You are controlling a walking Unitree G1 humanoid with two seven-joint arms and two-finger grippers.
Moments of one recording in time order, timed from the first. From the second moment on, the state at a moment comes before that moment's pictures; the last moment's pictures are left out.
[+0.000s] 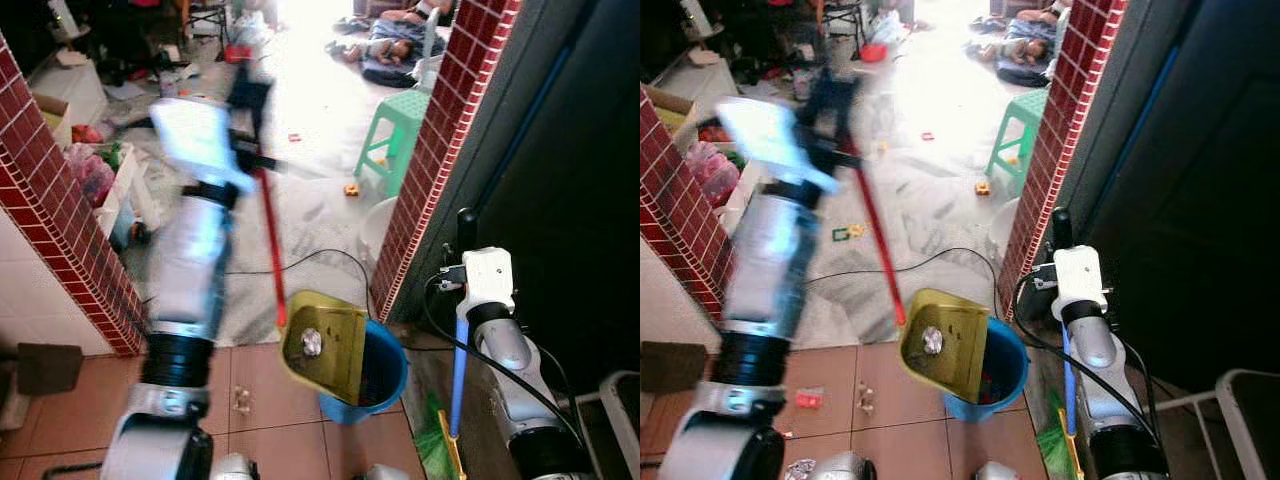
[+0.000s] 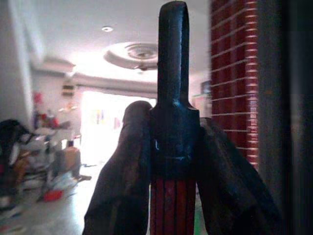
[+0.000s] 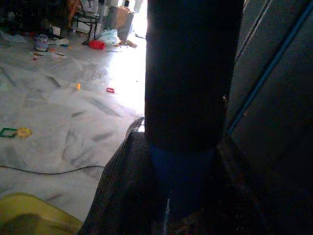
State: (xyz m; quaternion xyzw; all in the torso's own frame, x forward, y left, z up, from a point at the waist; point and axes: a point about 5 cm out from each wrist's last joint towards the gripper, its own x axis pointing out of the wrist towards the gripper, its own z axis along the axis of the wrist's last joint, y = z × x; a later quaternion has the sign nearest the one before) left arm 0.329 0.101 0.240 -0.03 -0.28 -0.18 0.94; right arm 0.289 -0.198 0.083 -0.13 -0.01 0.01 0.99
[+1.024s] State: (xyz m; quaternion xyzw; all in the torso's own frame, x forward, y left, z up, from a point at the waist) left arm 0.275 -0.012 0.232 0.14 -0.35 -0.45 0.81; right arm 0.294 -0.200 0.085 -0.14 -0.01 0.00 0.99
